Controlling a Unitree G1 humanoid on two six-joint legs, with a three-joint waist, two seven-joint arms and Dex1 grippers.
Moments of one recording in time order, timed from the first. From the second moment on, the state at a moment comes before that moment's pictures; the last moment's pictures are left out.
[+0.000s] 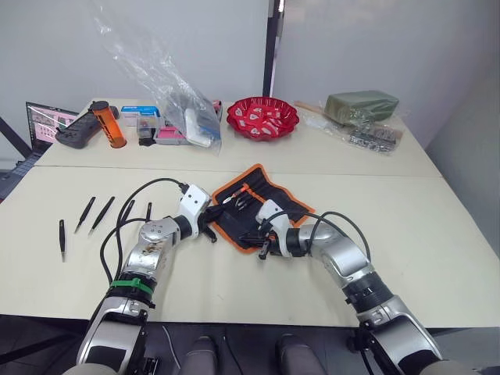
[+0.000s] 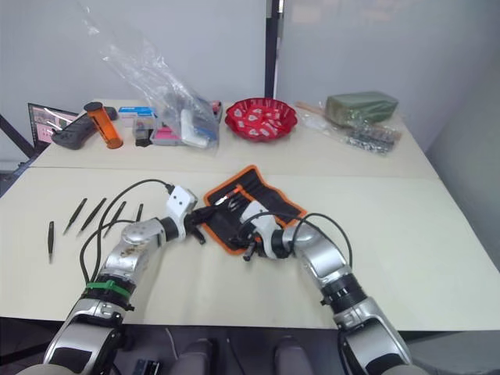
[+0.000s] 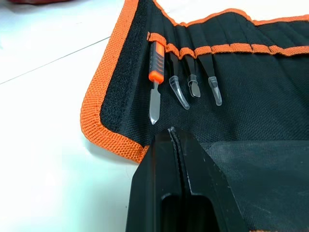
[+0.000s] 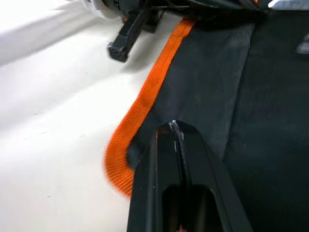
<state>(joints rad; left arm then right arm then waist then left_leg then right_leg) -0.54 0.38 -0.09 0.52 -0.14 0.06 -0.73 -0.53 -0.29 0.32 0.13 0.26 0.61 0.88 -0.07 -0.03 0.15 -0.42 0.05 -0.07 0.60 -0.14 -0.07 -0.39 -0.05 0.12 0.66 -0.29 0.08</state>
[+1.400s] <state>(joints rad) -0.67 0.40 -0.12 0.73 -0.06 -0.10 -0.80 -0.58 -0.21 0.34 0.48 0.11 0.08 1.17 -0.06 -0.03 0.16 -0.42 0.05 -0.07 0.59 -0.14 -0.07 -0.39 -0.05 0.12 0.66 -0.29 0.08</state>
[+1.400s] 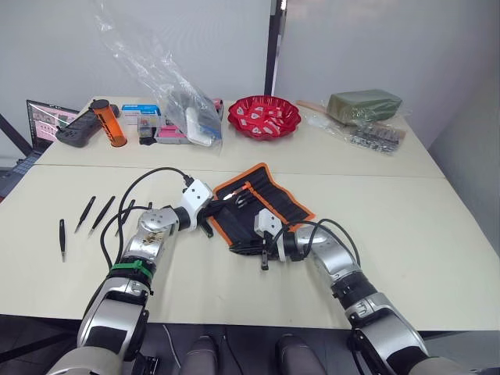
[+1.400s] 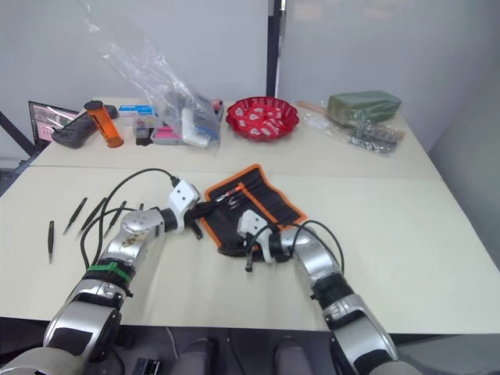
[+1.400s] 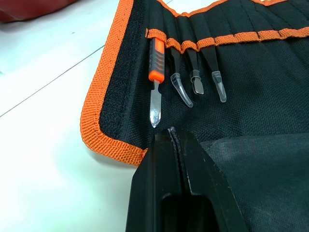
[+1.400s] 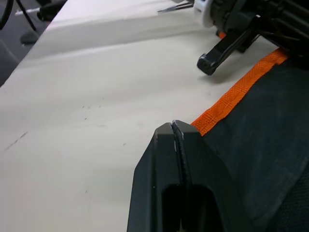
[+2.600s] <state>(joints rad) 0.19 0.70 0.70 -0.08 -0.46 0.25 -0.82 -0.44 -0.65 -0.16 0.31 0.45 0.43 1.13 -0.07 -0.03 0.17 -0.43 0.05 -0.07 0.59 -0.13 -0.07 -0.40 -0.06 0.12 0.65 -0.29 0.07</state>
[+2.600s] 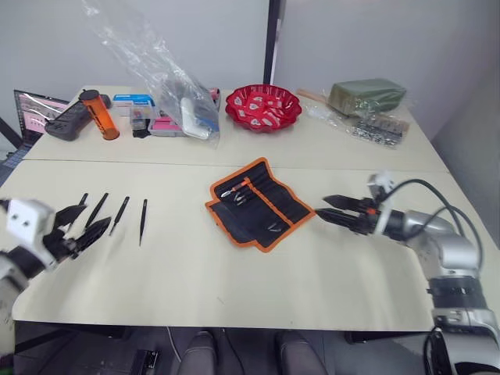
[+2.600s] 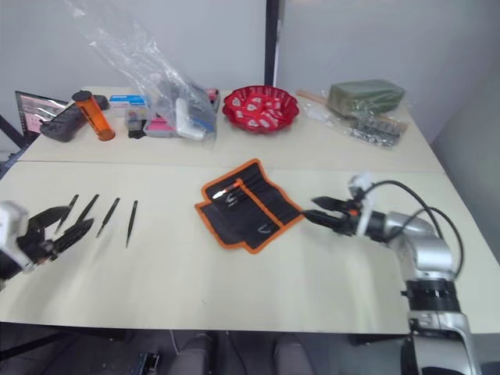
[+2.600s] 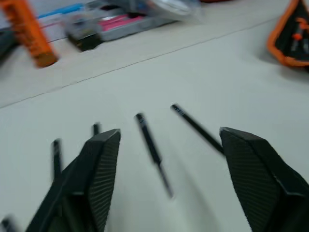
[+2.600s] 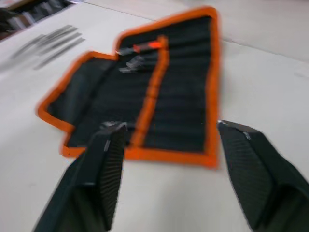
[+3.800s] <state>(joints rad) 0.64 0.29 0.96 -0.35 -0.63 0.26 -0.44 -0.87 -0.69 0.15 0.21 0.66 0.62 1.56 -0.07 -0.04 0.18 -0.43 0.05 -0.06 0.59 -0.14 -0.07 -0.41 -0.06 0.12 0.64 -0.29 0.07</state>
